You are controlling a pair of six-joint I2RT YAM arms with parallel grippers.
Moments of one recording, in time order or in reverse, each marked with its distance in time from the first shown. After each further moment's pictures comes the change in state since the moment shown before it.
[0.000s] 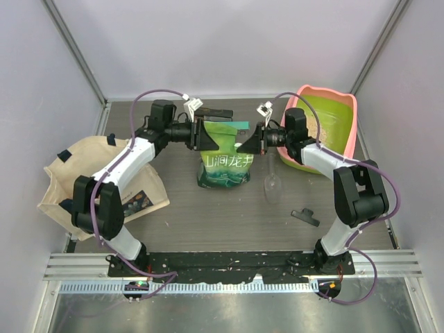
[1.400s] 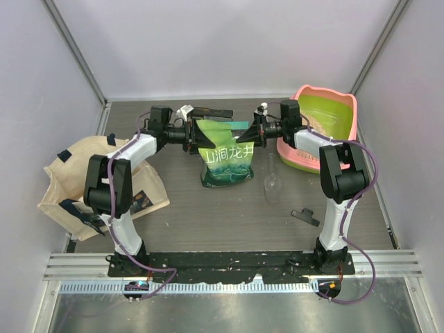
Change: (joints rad) left arm 0.097 0.220 -0.019 0.146 0.192 -0.523; right arm -0.056 0.280 0.237 -0.060 -0.200 0.902
